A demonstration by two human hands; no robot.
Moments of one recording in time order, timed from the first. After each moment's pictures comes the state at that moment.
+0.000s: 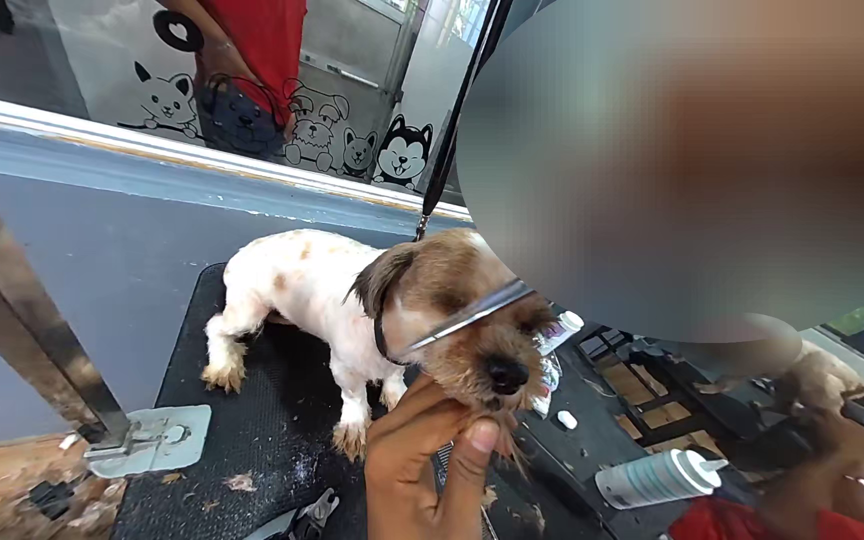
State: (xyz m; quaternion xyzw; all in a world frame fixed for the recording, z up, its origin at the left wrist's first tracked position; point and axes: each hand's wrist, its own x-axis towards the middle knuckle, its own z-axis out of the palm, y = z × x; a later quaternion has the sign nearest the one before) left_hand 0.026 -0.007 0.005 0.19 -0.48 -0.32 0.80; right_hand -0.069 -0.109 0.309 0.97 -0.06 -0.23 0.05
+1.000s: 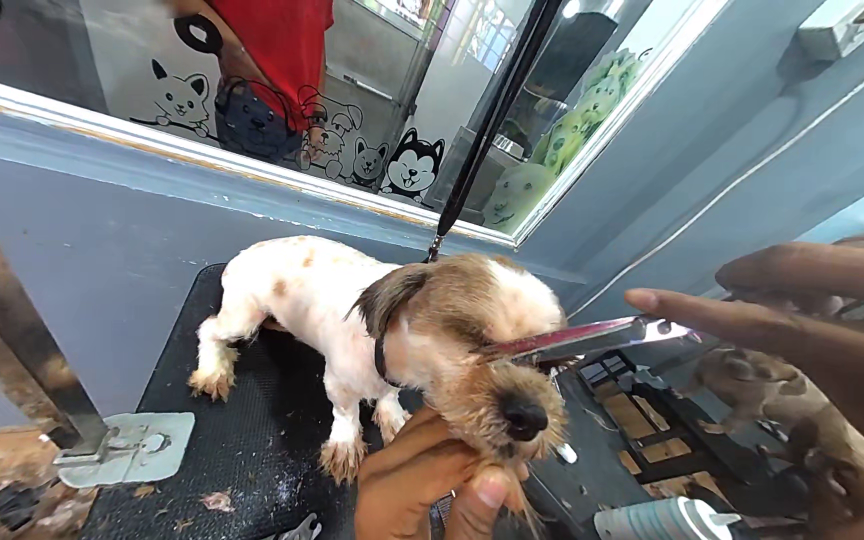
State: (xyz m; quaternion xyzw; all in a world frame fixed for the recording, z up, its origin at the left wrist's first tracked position) left_hand 0.029 -0.004 0.012 0.19 -0.48 -0.33 0.79; right_hand -0.180 -0.066 0.248 0.92 -0.25 0.06 0.28
